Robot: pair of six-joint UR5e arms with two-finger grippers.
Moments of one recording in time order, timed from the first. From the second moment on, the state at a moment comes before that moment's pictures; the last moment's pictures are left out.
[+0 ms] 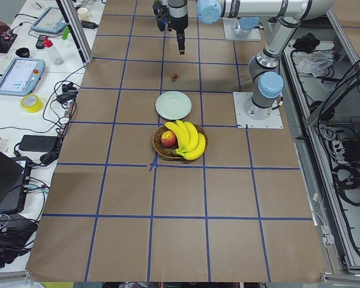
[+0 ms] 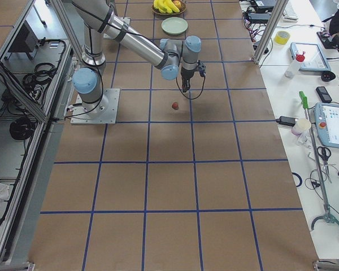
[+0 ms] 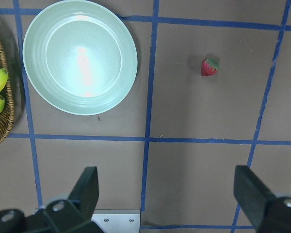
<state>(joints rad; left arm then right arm) -1.52 -1.49 -1.66 -1.67 1.52 -0.01 1.58 -1.26 1.93 -2.19 -1.58 -0.05</state>
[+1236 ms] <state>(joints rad) -1.51 -1.49 -1.67 -1.64 1.51 -0.01 2.02 -1.09 1.79 -2.24 -1.28 0.57</state>
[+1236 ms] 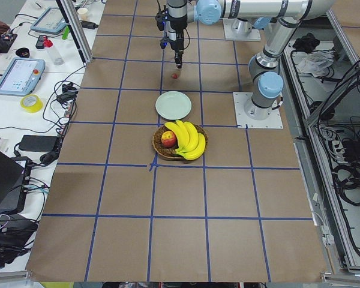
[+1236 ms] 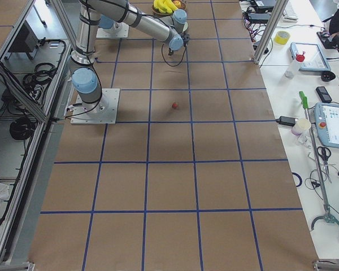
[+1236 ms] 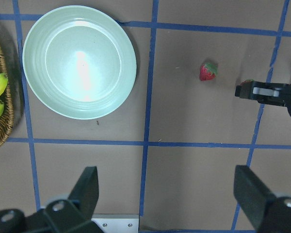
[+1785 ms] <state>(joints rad) -1.51 -1.49 -1.67 -1.61 1.52 -0.01 2.00 -1.13 1.79 -2.23 -1.33 0.57</state>
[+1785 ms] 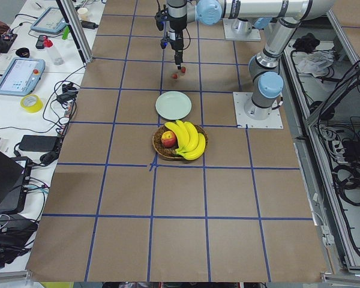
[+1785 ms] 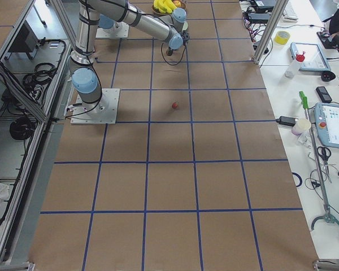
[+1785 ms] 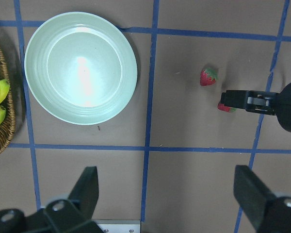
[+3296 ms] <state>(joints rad) -1.52 -1.49 -1.68 -1.61 1.52 -0.01 1.35 -1.32 2.03 -2.18 -1.64 -0.36</state>
